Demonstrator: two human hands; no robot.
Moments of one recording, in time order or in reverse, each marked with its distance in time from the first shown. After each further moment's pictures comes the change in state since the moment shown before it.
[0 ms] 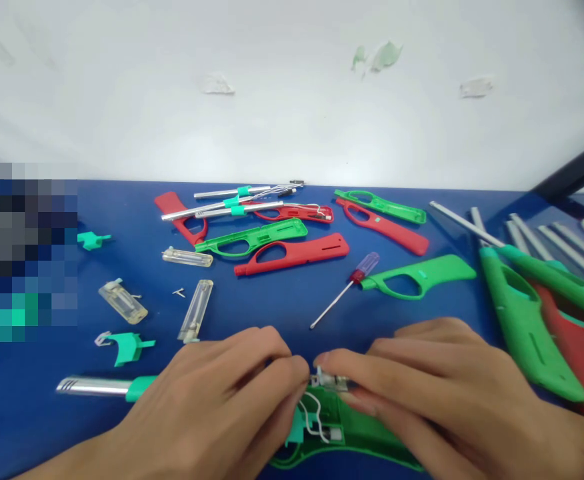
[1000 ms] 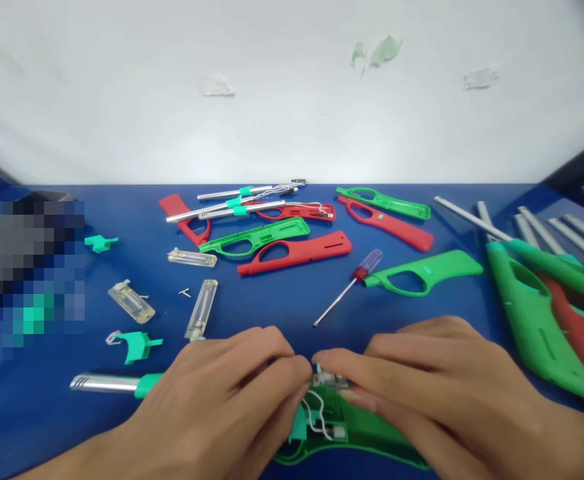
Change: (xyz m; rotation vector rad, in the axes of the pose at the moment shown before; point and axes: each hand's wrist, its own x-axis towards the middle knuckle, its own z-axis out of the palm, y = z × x) left_hand 0.003 0.000 -0.004 -0.043 0.005 0.027; right_hand -0.004 -0.001 -0.001 0.006 0.043 0.020
